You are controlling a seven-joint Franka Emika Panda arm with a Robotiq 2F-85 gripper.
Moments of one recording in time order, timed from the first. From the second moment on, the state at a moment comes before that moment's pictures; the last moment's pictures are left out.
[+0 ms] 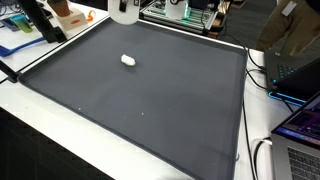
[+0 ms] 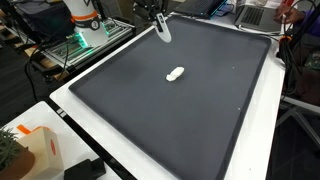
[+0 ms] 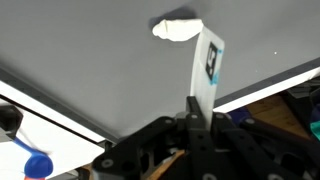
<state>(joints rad) -0.18 -0.29 0.16 -2.74 0.04 3.01 0.40</state>
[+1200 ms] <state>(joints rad) 0.01 -0.34 0.02 -2.72 0.25 2.78 0.37</state>
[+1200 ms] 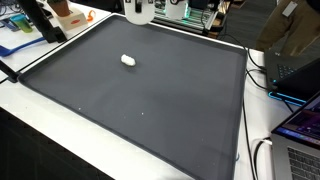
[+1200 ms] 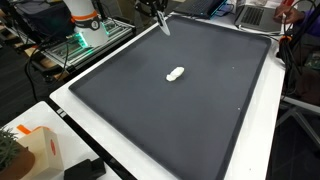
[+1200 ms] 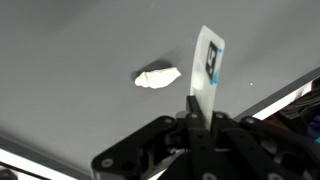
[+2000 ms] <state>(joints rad) -0.31 -0.35 0.28 -2.71 -0.15 2.73 1.00</state>
